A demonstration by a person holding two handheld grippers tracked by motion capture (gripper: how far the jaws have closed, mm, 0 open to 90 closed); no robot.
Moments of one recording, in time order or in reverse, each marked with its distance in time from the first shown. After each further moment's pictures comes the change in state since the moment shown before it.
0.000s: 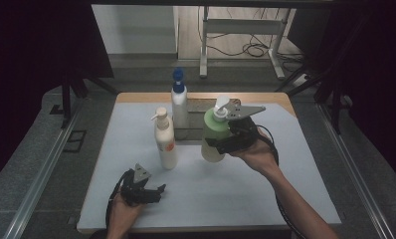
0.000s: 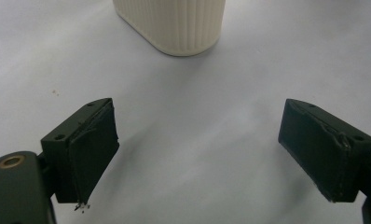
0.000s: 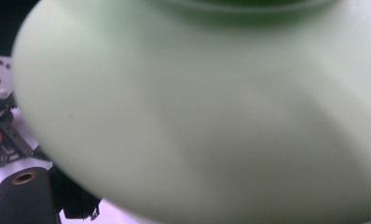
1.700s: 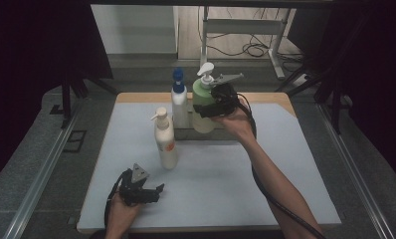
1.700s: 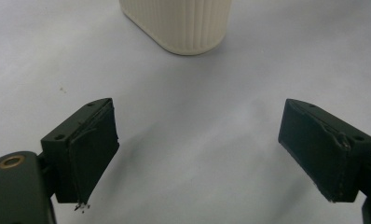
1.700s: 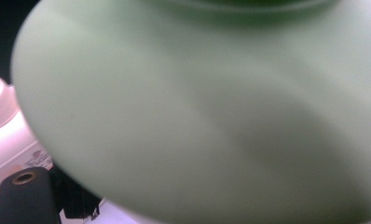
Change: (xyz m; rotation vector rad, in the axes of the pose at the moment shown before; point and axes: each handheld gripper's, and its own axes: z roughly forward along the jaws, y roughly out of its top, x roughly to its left) left arm 0.003 -0.001 -0.002 -0.007 0.001 -0.009; right arm -0.049 0.058 0.066 0.010 -0.137 0.092
